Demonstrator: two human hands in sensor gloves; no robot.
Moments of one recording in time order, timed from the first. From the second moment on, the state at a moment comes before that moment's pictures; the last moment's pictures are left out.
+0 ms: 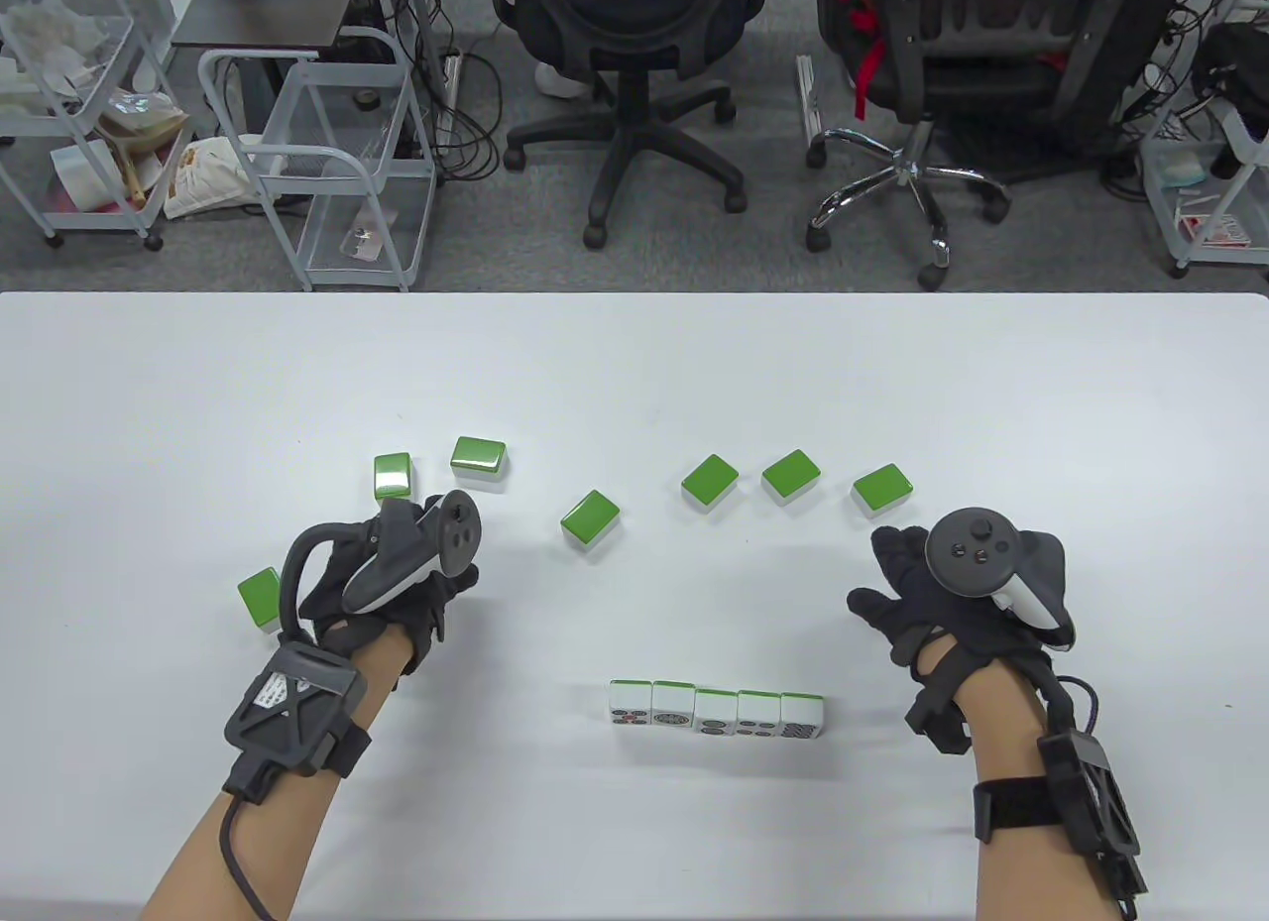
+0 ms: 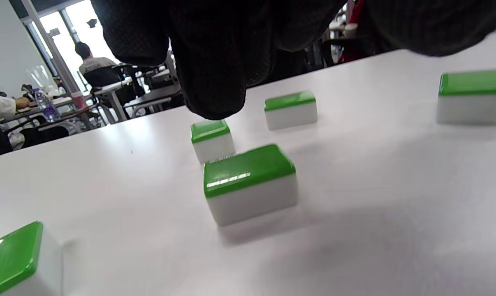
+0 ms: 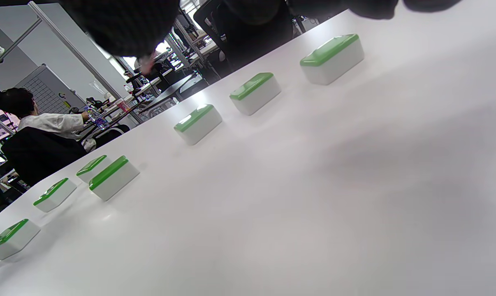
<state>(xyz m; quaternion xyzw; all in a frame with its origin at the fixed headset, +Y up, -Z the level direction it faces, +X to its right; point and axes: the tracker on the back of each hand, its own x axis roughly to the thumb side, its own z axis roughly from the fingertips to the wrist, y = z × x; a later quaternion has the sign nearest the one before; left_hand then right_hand) -0.219 -0.698 -0.325 -0.12 0.01 -0.13 0.98 0.251 -0.698 -0.300 0.03 0.13 0.96 0.26</state>
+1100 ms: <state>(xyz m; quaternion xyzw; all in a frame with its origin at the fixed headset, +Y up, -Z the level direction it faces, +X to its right) -0.192 -0.726 -0.330 -0.25 -0.04 -0.03 0.97 0.252 -0.699 -0.299 0.02 0.14 0.96 0.25</state>
